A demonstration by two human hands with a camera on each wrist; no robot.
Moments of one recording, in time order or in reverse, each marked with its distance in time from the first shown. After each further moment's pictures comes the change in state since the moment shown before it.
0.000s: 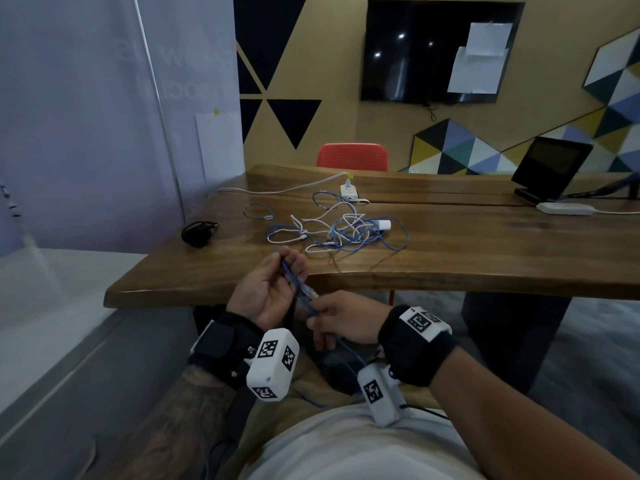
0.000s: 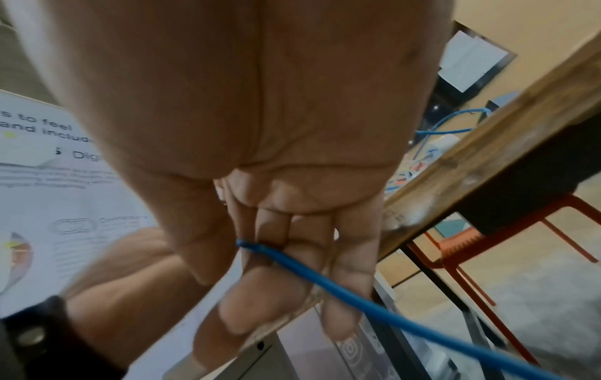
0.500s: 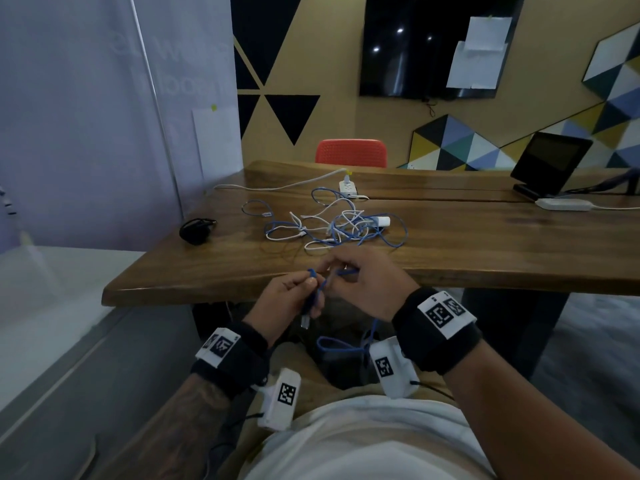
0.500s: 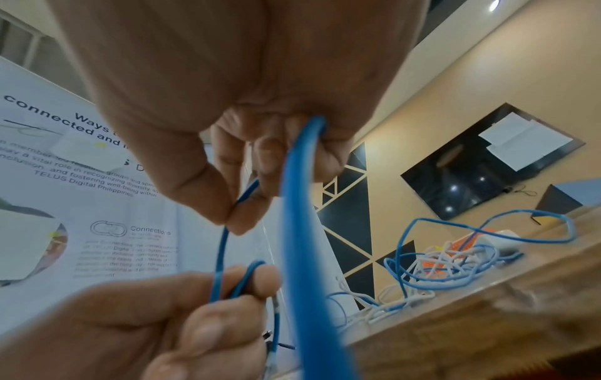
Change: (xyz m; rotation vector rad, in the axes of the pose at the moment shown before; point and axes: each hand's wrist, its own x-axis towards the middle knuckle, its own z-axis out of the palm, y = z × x) left_hand -0.011 -0.024 -0.011 0.853 -0.217 0.075; right_hand -0.019 -0.013 -0.032 -0.225 0.509 -0.295
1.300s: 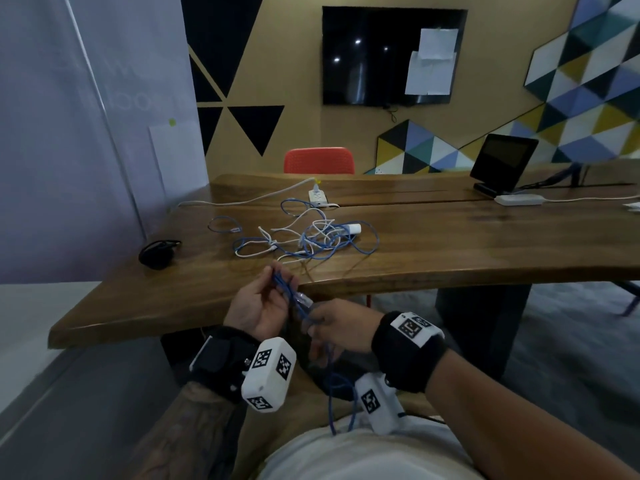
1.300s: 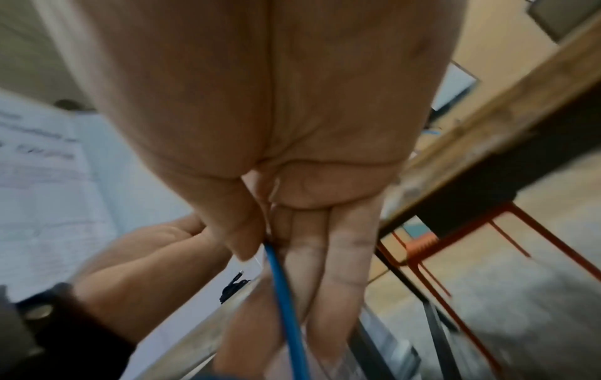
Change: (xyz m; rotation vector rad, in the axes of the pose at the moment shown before) left_hand 0.046 0.000 0.003 -0.972 0.193 -0.212; right_hand -0.012 0.031 0.026 0.208 -0.424 0.493
